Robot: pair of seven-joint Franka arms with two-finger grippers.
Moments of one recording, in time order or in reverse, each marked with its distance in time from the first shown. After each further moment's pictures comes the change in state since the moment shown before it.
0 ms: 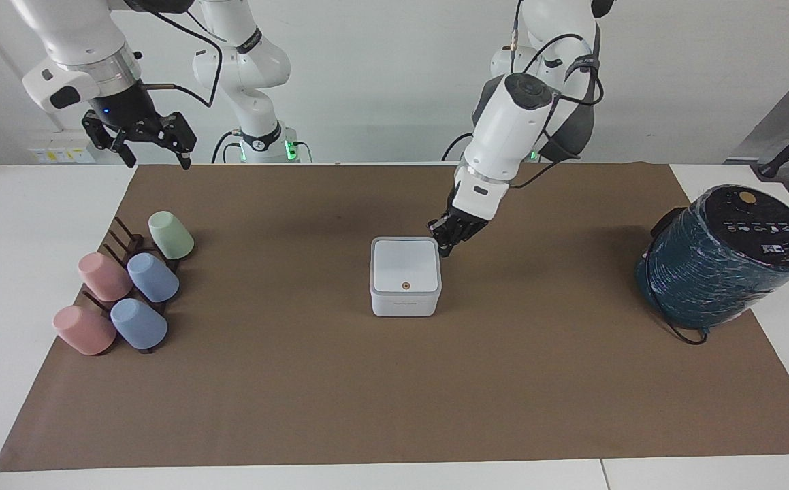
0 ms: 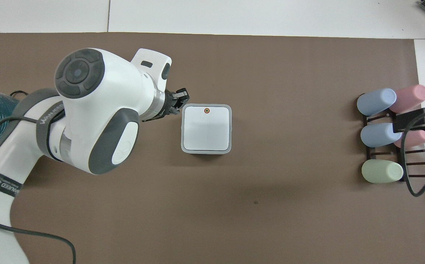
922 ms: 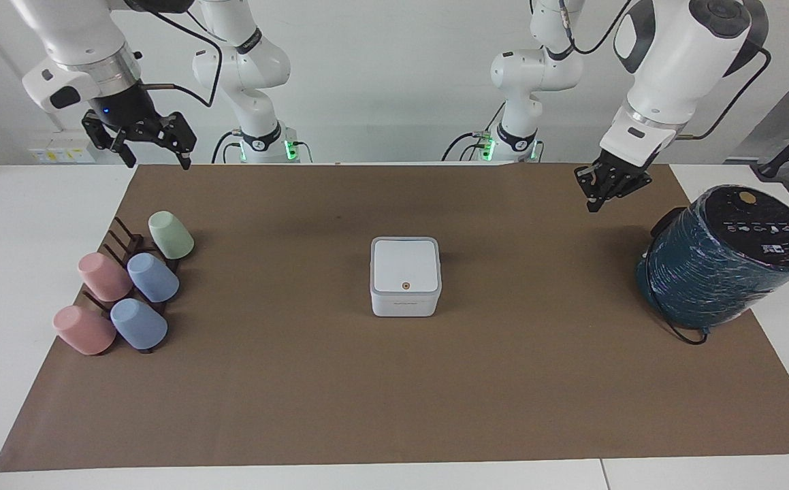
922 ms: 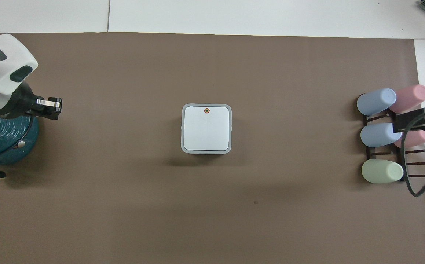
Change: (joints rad) left arm 0.315 -0.176 0.011 0.042 0.169 -0.393 0.688; right arm 0.000 0.000 0.000 0.000 0.000 0.000 0.000
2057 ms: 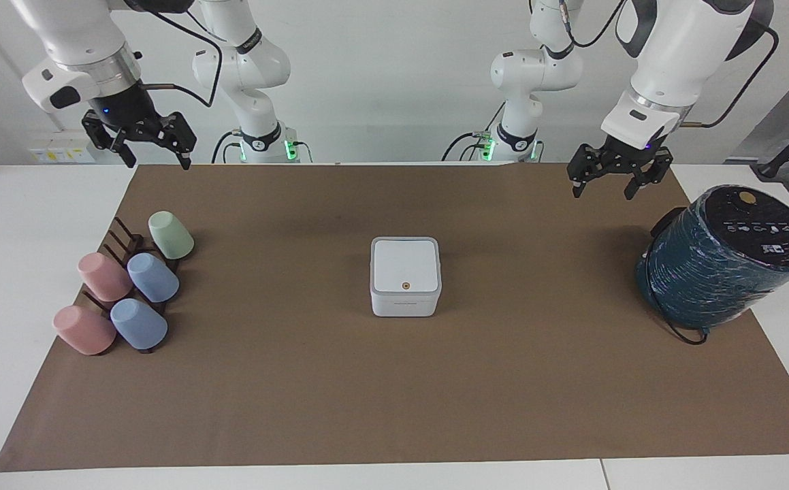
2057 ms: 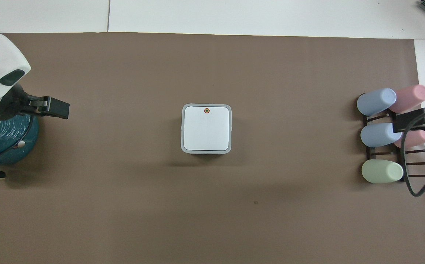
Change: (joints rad) left arm 0.009 -0.025 -0.013 0.000 0.005 0.011 0.050; right arm 0.000 0.000 0.000 0.000 0.000 0.000 0.000
